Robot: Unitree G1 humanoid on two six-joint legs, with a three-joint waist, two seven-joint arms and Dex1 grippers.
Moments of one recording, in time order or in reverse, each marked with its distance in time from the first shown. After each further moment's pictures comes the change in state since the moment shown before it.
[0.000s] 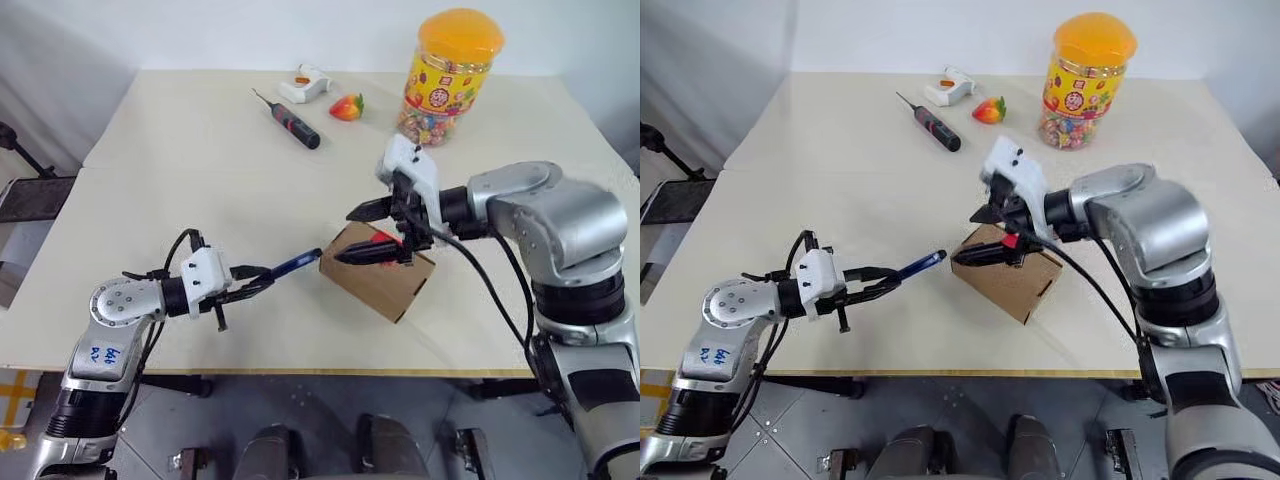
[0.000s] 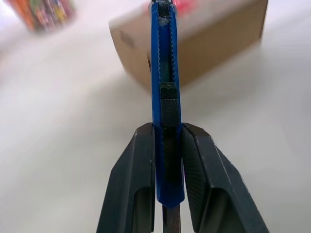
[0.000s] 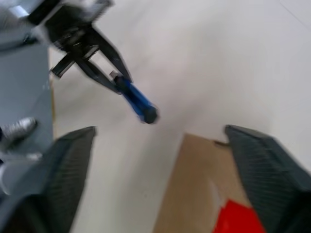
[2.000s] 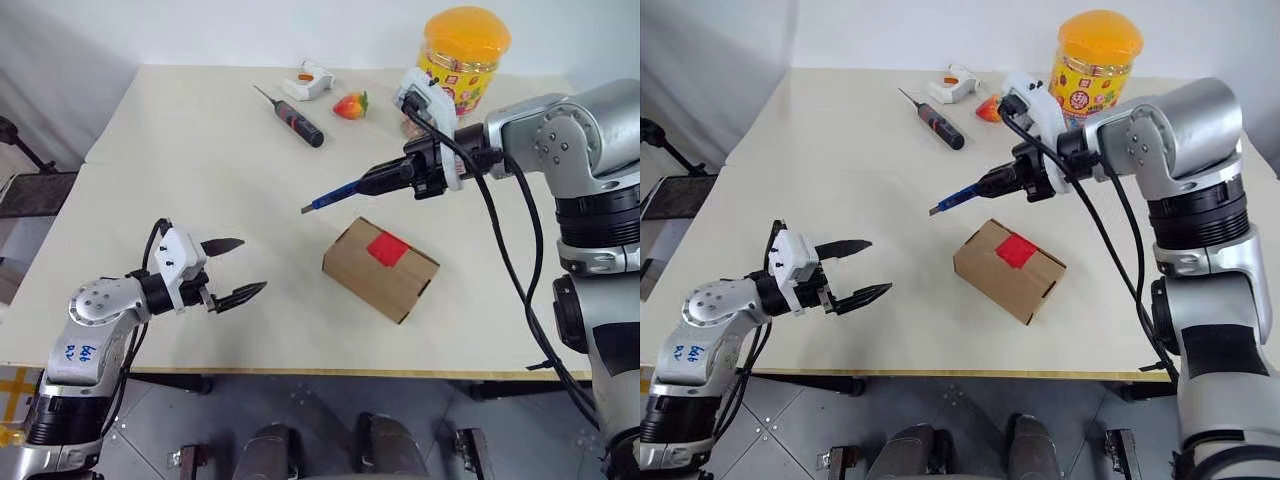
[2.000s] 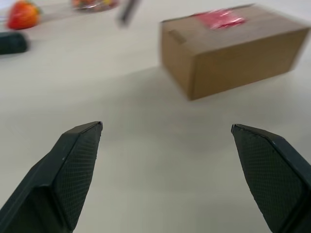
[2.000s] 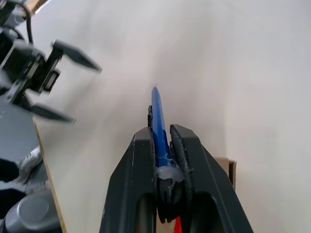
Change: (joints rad) left arm 0.058 0.091 0.068 -0.141 -0.211 0.360 0.087; right arm -0.249 -0.066 0.056 0.356 0.173 -0.013 -0.142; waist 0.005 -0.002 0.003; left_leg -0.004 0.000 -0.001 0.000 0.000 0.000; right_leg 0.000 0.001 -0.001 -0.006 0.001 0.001
